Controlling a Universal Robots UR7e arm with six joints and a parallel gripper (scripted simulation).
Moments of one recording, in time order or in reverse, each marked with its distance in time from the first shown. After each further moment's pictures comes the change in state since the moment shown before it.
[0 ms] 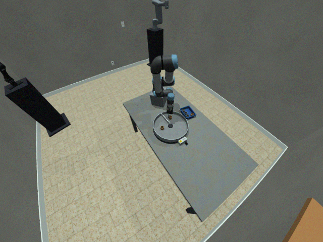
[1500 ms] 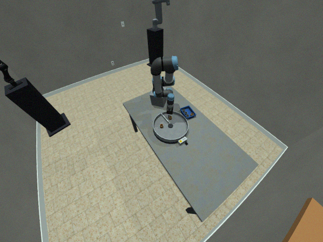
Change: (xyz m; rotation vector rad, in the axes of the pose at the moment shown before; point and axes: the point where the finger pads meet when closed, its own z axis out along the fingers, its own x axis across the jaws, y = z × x) arm 0.000 0.000 0.006 0.000 0.000 0.000
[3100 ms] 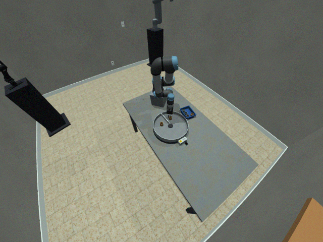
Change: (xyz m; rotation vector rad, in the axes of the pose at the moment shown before) arm 0.000 0.000 0.000 0.000 0.000 0.000
